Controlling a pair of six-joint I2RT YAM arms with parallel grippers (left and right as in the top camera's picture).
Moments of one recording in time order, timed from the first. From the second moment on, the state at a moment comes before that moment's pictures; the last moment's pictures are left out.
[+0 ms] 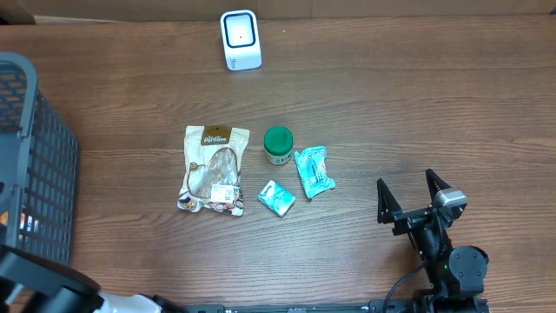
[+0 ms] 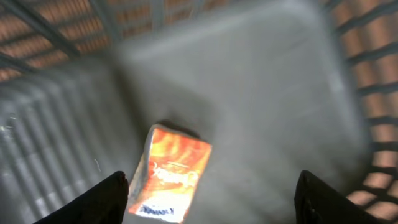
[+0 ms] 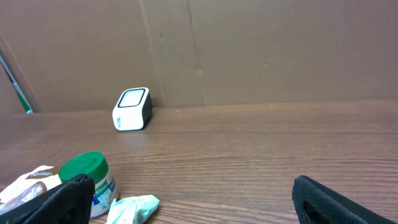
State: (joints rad) left arm 1.04 1.71 1.36 -0.73 0.08 -0.28; right arm 0.05 0.01 0.02 -0.01 -0.20 0.15
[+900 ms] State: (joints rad) left arm 0.99 1.97 1.39 -0.77 0.03 -0.08; right arm 0.05 0.01 0.02 -0.01 -0.20 0.15
